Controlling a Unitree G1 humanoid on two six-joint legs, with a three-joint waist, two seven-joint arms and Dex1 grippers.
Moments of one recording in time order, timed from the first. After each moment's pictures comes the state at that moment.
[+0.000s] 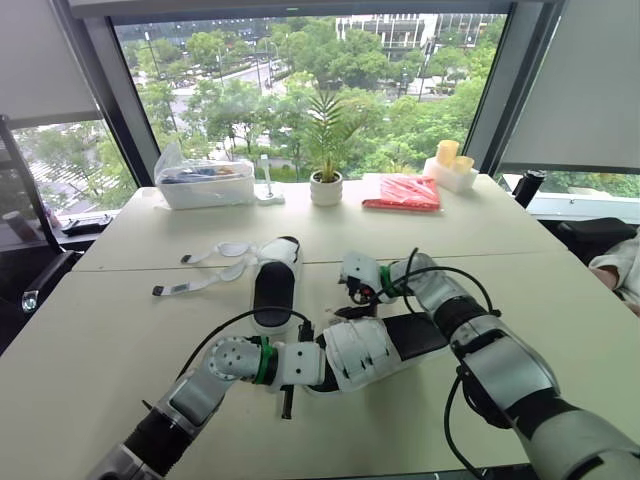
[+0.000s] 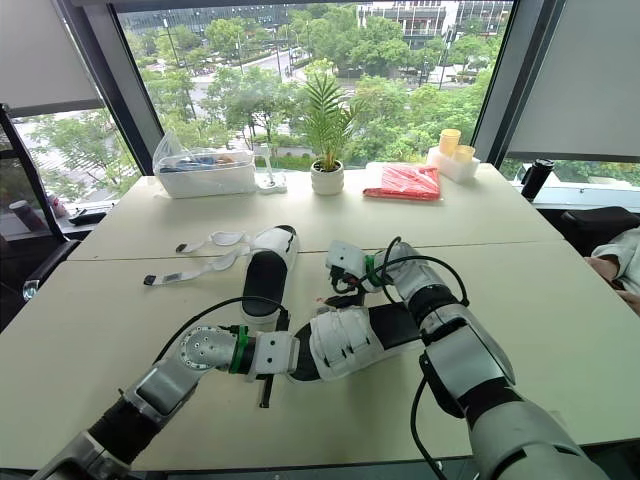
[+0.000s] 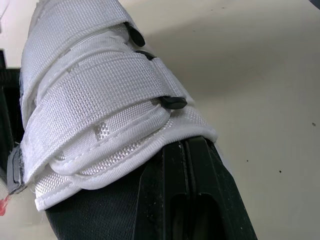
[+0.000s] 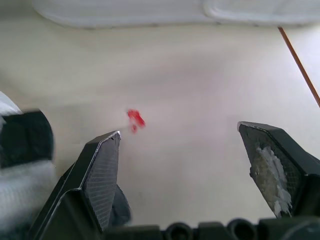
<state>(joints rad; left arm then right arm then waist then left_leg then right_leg) -0.36 0.49 -0.47 0.03 0.02 -0.09 -1.03 -1.09 -0.34 0.34 1.14 -0.21 -0.10 1.02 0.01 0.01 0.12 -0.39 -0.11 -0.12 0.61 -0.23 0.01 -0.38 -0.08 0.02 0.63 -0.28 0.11</state>
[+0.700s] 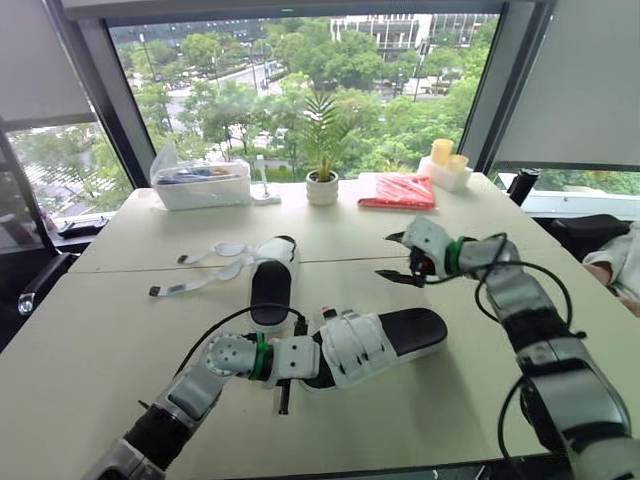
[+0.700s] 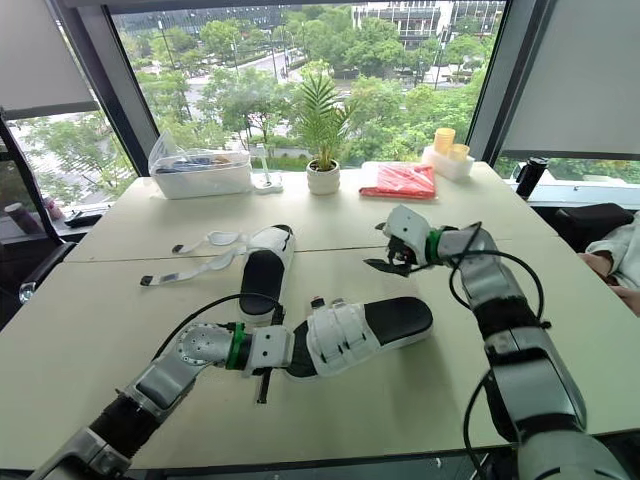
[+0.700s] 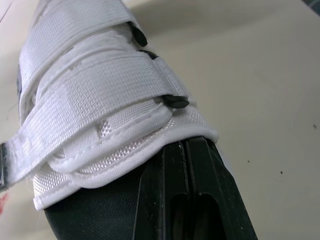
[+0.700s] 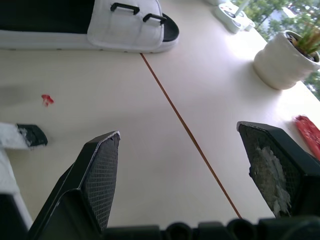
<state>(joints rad) -0.38 0.49 -0.42 0.10 -0.06 -0.10 -1.07 -0.81 -0.63 0.11 0.60 -0.09 -0.17 0.98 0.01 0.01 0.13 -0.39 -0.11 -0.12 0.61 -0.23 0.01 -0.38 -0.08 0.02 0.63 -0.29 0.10</state>
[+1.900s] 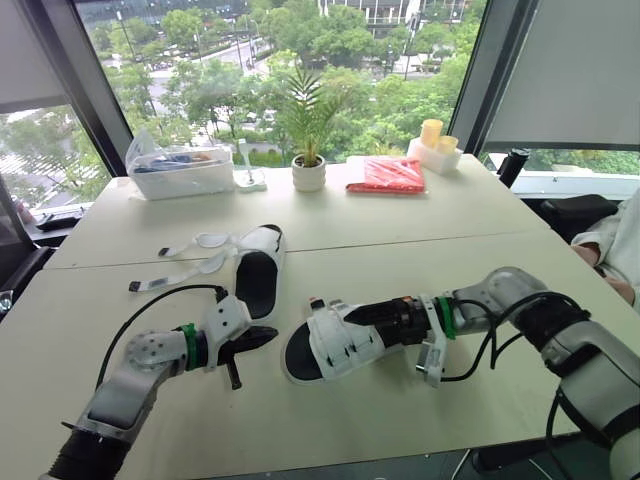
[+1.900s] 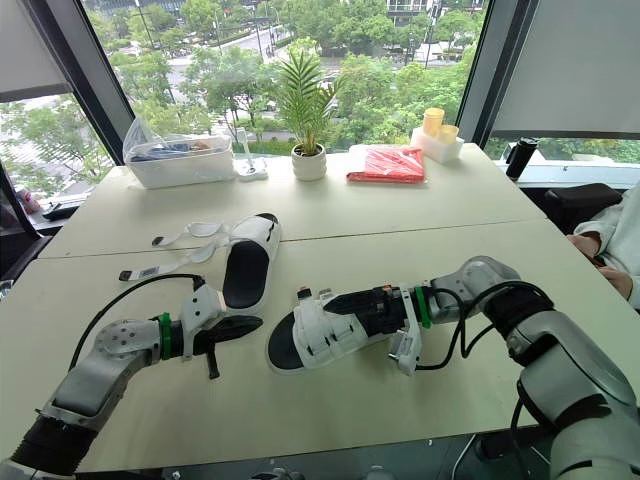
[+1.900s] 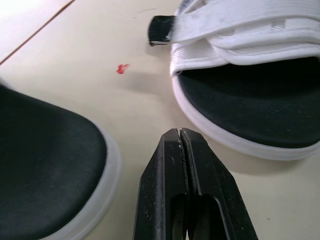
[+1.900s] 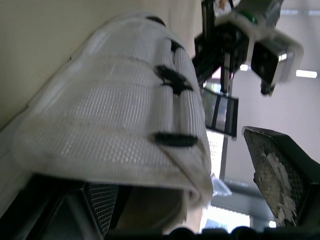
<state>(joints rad) -0.23 0.63 -0.07 -0.08 -0.23 0.21 -0.94 -1.03 -0.77 0.80 0.66 -1.55 -1.24 -0.83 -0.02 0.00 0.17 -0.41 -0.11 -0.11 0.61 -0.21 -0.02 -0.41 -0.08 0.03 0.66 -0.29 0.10</state>
